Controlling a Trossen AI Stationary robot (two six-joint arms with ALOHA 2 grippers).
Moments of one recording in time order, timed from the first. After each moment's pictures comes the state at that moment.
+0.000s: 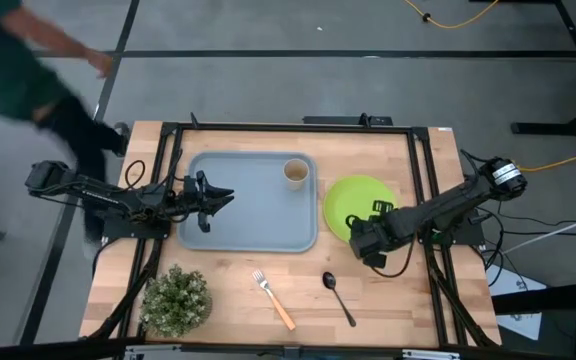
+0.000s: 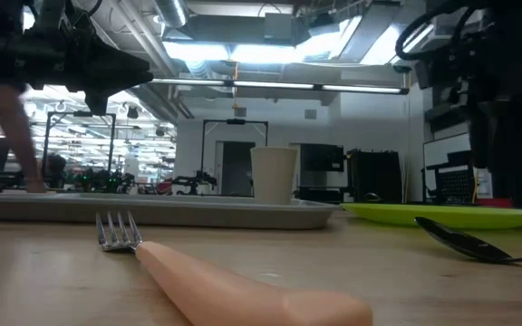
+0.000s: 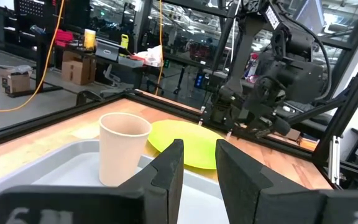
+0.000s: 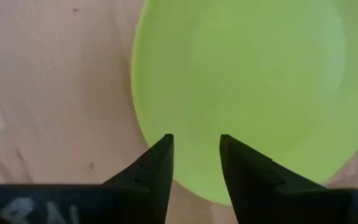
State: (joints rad) left arm -0.13 0.61 0.01 0.73 -0.38 -0.25; right arm 0.41 1.48 0.94 -1.06 0.24 0.60
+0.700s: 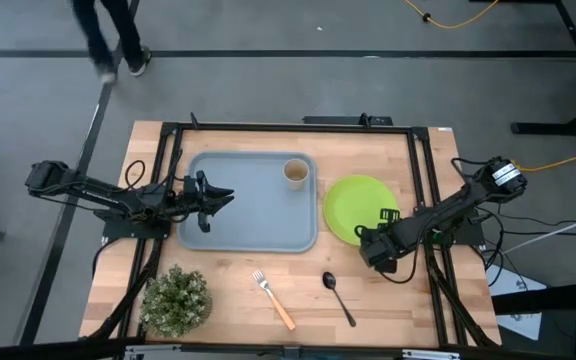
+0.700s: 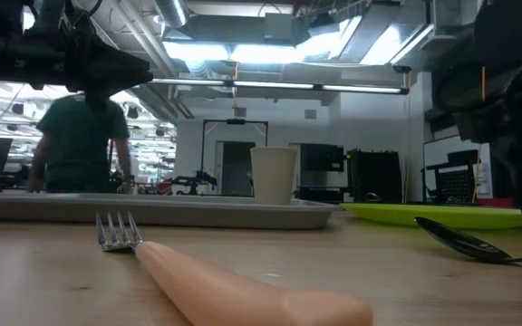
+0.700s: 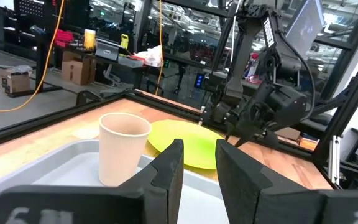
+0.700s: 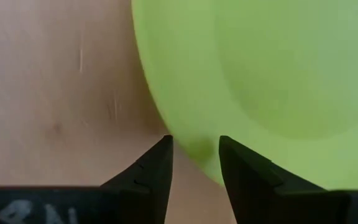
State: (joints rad) left arm -0.13 0.61 0.01 0.73 -0.38 -0.25; right arm 0.48 1.48 0.71 -0.90 0.19 0.62
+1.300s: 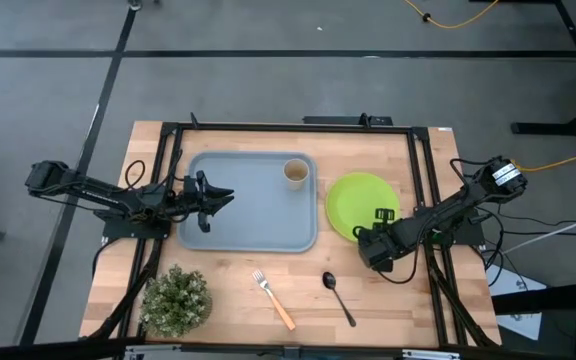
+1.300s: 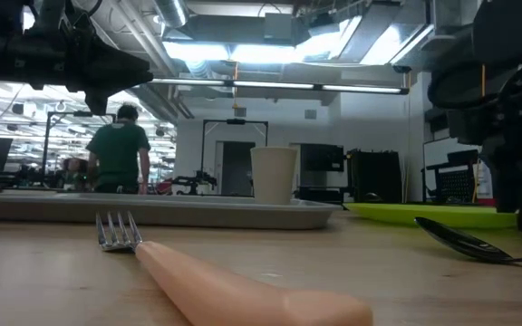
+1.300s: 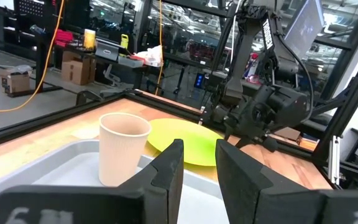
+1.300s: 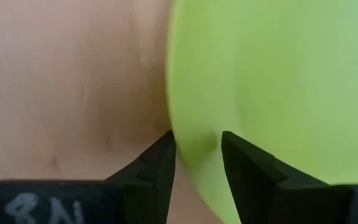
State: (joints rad) left arm -0.13 0.61 0.01 0.73 -0.38 -0.25; right arm 0.48 1.48 0.68 -0.78 0.28 0.54
